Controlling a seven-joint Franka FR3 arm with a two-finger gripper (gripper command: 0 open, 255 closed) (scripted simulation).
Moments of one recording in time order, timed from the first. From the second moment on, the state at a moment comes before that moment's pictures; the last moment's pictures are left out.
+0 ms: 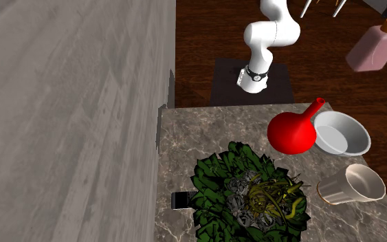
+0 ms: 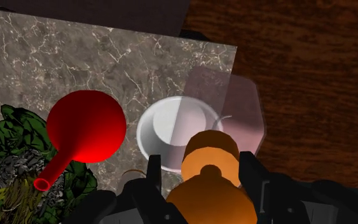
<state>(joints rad) 0.17 -0.84 0.48 -2.04 0.27 1.43 0.23</state>
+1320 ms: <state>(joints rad) 0.22 -0.95 0.54 -2.36 0.34 1.65 0.23</state>
